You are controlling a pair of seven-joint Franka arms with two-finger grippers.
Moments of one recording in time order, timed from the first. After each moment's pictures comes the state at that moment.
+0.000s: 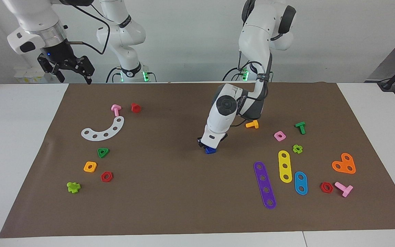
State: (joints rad) left arm -0.61 0.54 0.02 -1.61 -0.18 2.11 -0.75; right arm 0.12 -0.07 -0.15 -1.57 -0.04 1.47 0.07
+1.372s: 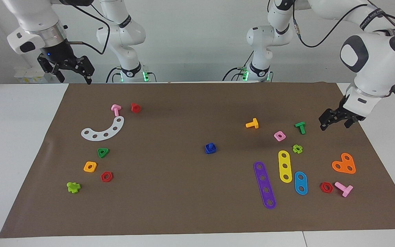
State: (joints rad) left arm -0.02 0.18 0.04 -1.52 0.05 1.72 0.04; right arm 0.12 -0.07 -0.15 -1.57 -0.04 1.47 0.07
